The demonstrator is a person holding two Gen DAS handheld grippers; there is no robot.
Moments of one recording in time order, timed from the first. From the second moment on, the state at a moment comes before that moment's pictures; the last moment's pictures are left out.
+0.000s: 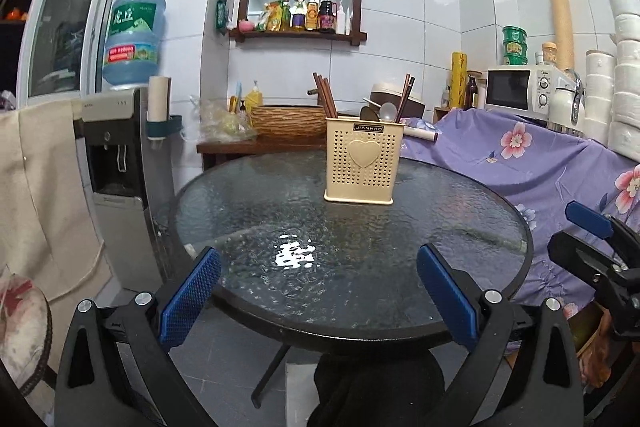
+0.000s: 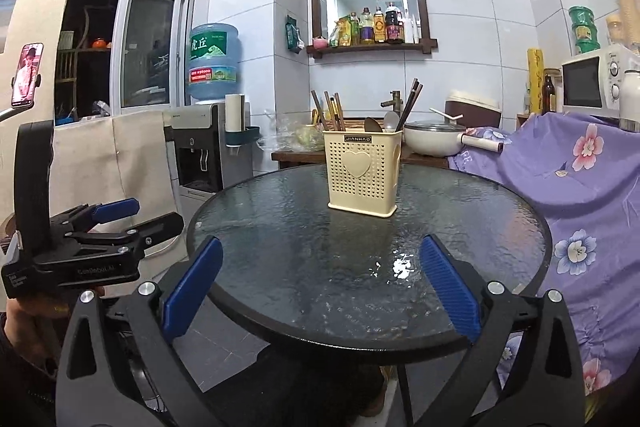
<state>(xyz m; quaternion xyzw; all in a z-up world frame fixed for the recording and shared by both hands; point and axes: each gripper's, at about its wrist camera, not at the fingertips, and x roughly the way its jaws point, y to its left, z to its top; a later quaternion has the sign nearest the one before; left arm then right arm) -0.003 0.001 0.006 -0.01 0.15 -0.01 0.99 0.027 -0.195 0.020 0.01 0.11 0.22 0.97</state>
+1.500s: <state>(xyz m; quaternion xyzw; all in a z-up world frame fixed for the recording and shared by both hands) -0.006 0.005 0.000 -0.03 0.17 0.00 0.99 0.024 -0.200 0.015 0.03 0.12 0.23 0.97</state>
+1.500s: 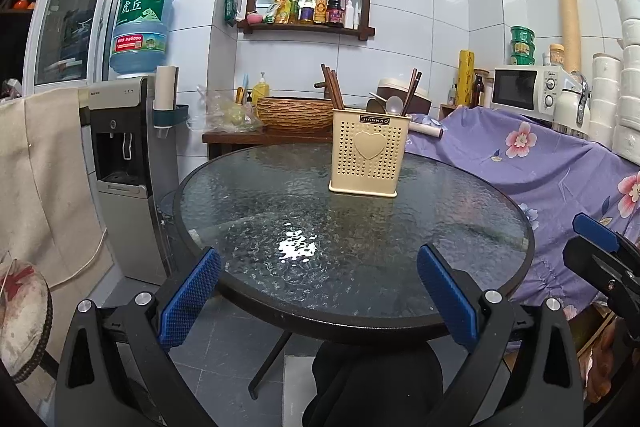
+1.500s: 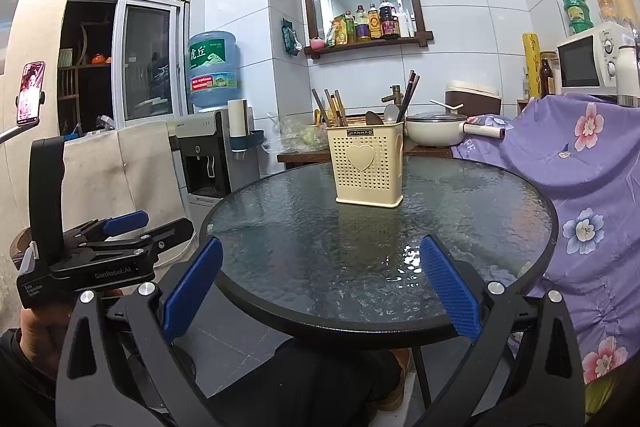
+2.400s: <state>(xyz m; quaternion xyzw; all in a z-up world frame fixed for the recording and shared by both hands) -0.001 0.010 -0.002 -0.04 0.19 0.01 0.98 0.028 -0.201 0.012 0.04 0.13 0.23 0.96</state>
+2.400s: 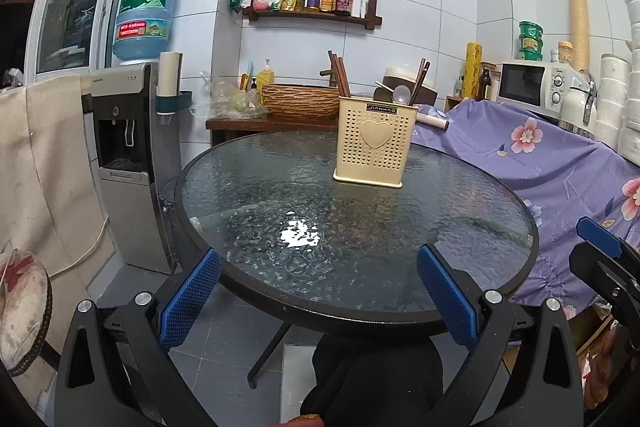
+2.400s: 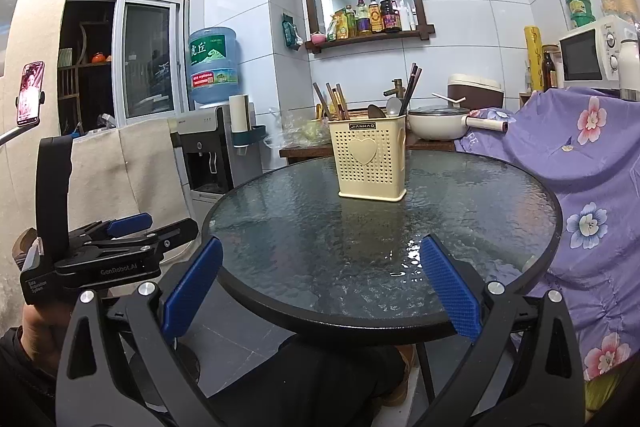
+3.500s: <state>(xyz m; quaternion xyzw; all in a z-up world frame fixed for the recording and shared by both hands) 0.003 0.002 -0.006 -0.01 0.21 0.01 0.98 0.038 -0.209 0.005 0.04 0.15 0.22 0.96</state>
